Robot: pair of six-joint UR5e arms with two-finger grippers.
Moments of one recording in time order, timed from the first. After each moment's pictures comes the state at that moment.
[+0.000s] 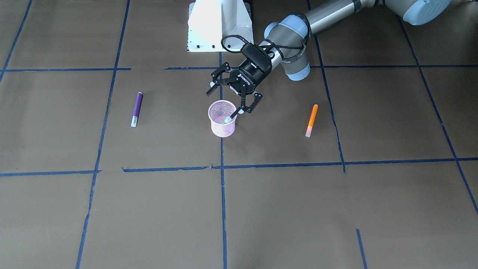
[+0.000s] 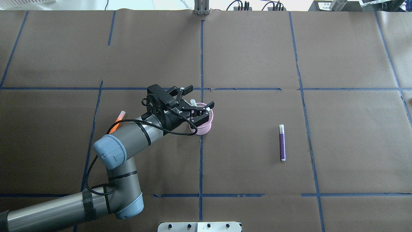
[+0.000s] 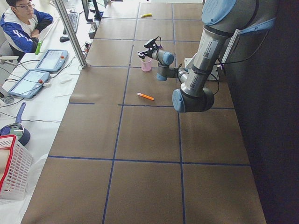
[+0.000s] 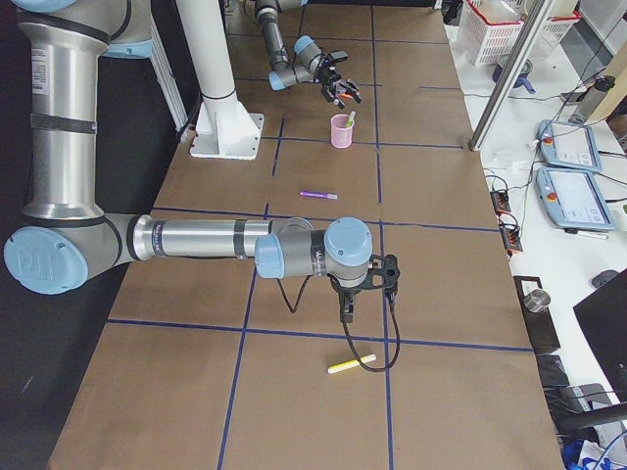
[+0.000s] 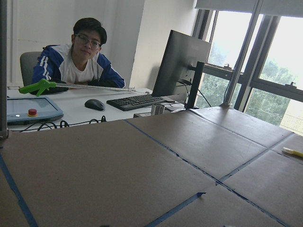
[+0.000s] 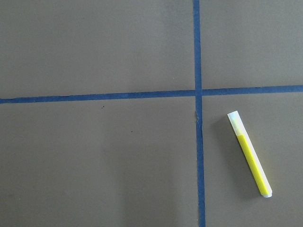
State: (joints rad) left arm -0.37 -2.17 -1.41 -3.04 -1.21 -0.61; right arm 1.56 -1.67 1.71 -1.48 2.47 0.14
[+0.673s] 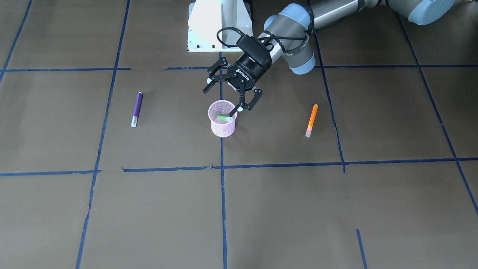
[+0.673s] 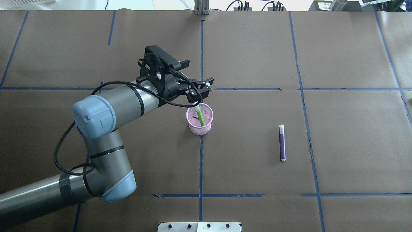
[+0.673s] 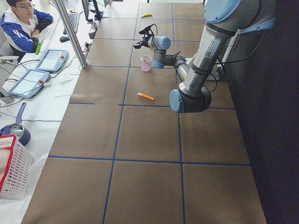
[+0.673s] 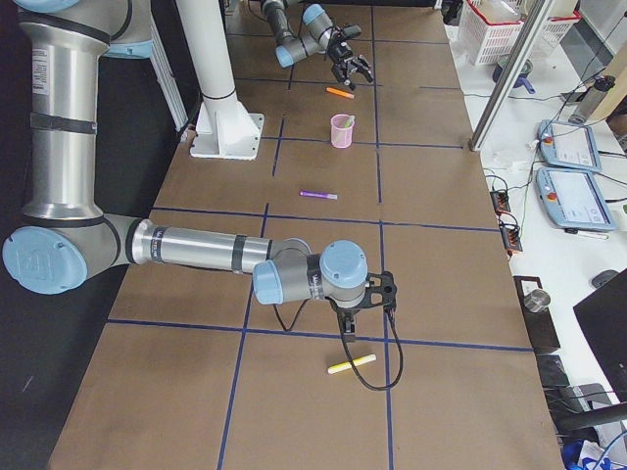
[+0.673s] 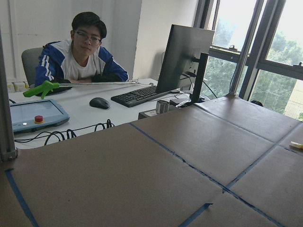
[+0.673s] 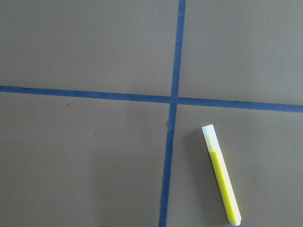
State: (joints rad) left arm -0.53 -2.16 -1.73 -2.52 -1.42 -0.61; right arm 1.54 -1.67 1.51 -1.18 2.42 0.09
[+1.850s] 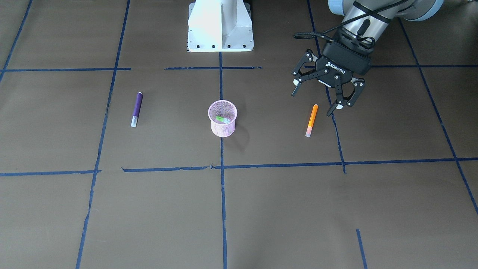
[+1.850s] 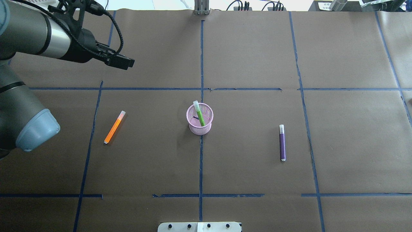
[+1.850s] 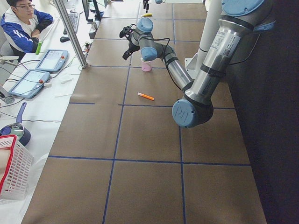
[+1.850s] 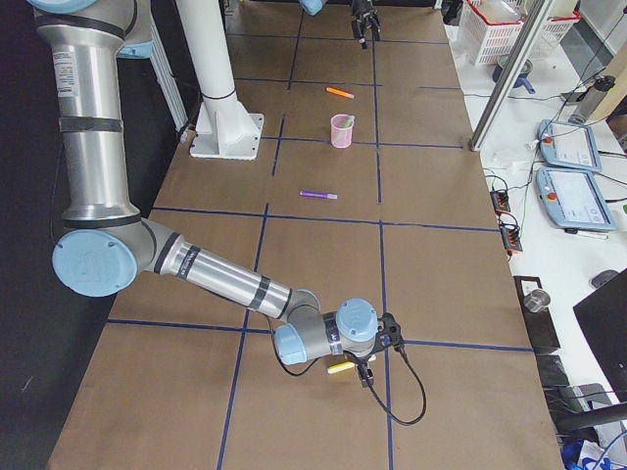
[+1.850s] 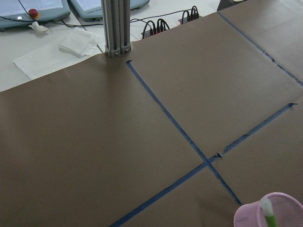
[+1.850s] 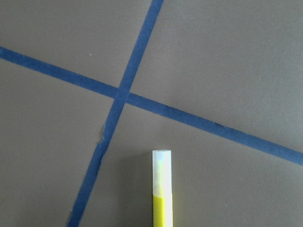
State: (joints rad) left arm -0.87 -1.99 -1.98 -1.93 -1.97 -0.62; right arm 1.43 -1.52 1.08 -0.86 2.33 -0.05
